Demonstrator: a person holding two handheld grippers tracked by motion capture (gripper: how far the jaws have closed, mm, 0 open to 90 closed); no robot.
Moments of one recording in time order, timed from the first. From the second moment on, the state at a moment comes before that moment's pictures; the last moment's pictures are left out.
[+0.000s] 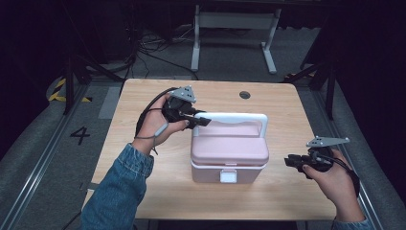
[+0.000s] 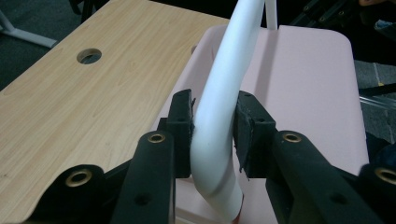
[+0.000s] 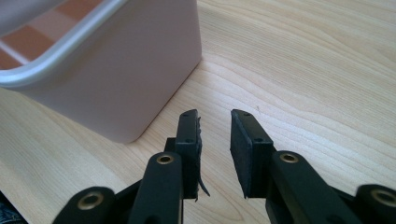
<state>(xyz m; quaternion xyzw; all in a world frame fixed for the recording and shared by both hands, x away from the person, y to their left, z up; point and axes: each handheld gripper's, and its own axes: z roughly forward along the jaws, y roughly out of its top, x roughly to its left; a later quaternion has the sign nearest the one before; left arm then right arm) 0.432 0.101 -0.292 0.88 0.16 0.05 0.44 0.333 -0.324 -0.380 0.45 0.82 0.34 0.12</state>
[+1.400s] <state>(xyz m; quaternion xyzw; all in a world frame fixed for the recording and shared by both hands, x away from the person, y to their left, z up) 0.468 0.100 -0.278 0.85 0.26 0.02 0.46 0.326 -0.286 -0.312 0.38 0.83 0.37 0.17</state>
